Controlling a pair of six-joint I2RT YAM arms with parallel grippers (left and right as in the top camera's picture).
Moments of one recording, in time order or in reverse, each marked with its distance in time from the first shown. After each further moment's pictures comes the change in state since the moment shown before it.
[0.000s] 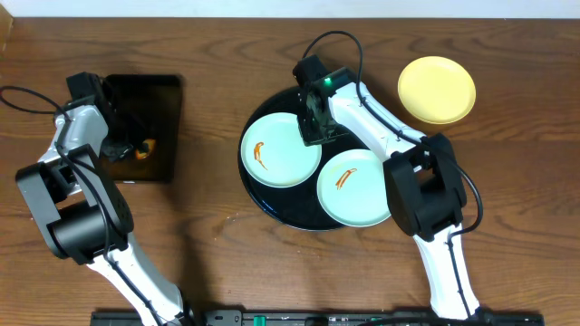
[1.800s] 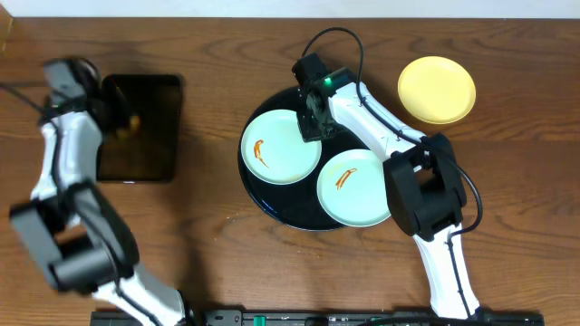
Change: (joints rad) left arm -0.008 -0.168 -0.083 0.103 -0.021 0.175; right arm 0.000 0.002 0.000 0.051 0.023 0.022
